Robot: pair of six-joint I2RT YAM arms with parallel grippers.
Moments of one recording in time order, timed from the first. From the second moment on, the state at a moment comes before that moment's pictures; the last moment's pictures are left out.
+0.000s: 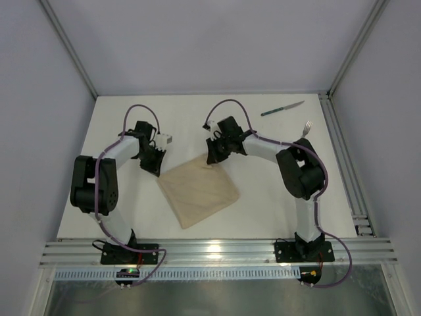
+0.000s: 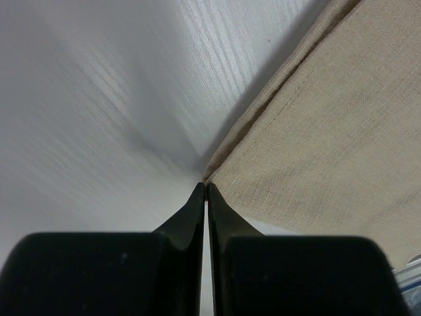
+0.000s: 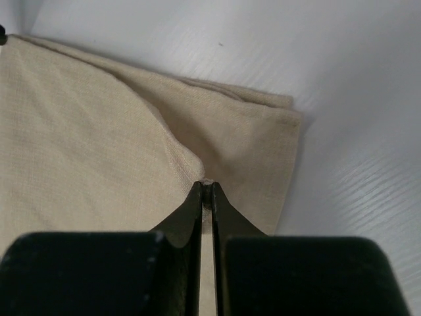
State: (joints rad) left arm -0.14 1.75 1.12 -0.72 0.25 0.28; right arm 0.59 2.05 1.39 -0.25 -0.41 0.10
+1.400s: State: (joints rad) left arm -0.14 1.69 1.10 -0.75 0.21 0.31; right arm 1.08 1.92 1.29 -0.38 -0.47 0.07
